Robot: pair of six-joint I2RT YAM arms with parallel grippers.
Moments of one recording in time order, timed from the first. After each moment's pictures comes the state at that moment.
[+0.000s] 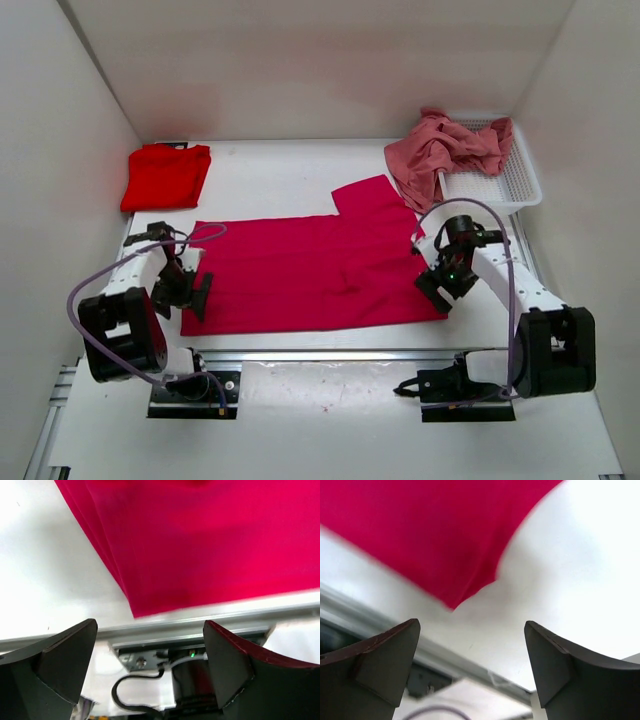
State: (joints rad) left arm 0.21 1.38 0.82 -1.07 0.04 0.36; right arm 0.11 1.27 0.80 -1.04 -0.15 -0.71
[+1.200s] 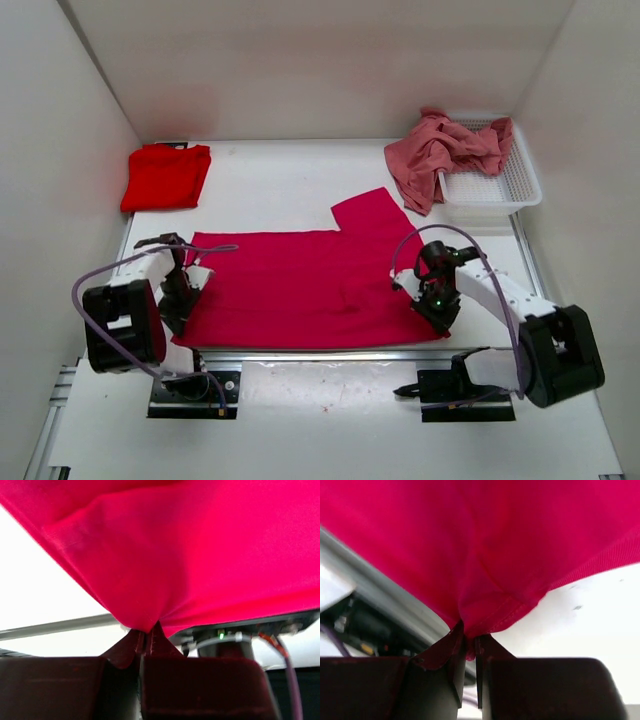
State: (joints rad) left arm 0.18 1.46 0.76 -1.08 -0.09 0.48; right arm 0.28 1.29 0.67 -1.05 -0.20 -0.68
